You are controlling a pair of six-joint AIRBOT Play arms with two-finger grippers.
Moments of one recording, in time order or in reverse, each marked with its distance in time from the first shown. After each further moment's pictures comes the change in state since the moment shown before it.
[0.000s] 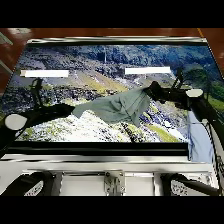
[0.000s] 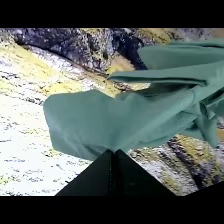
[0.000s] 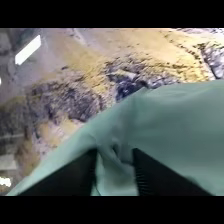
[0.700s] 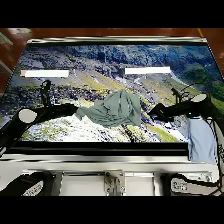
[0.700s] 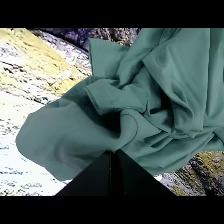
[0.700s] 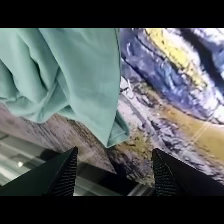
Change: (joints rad) left arm 0.006 -0.113 0.014 -0.057 0.056 0.035; right arm -0.157 -0.081 -0.020 -0.352 0.485 0.022
